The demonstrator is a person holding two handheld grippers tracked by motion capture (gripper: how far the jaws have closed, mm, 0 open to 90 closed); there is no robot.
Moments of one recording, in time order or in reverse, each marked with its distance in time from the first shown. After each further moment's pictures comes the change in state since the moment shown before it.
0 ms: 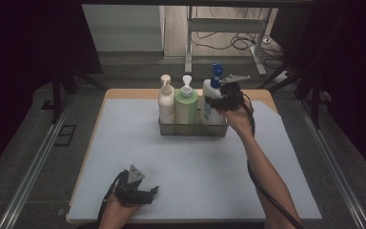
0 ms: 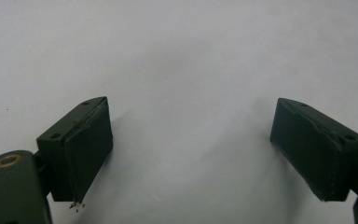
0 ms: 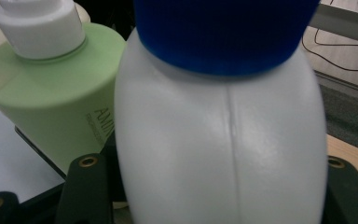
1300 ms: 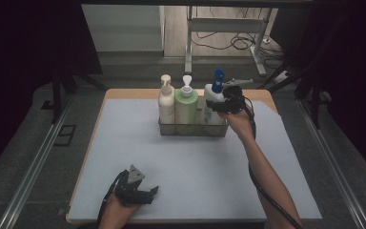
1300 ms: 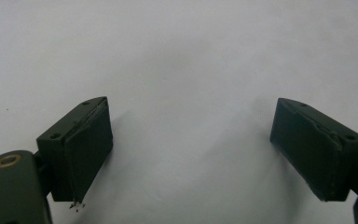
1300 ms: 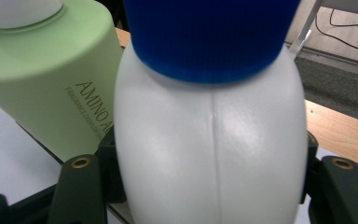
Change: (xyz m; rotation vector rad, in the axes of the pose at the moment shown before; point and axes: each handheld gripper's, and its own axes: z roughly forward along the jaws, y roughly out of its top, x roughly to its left) left arm 0.000 0.000 0.000 0.006 -0.001 0.003; right arm -0.010 -0.015 0.006 0.024 0.042 0.063
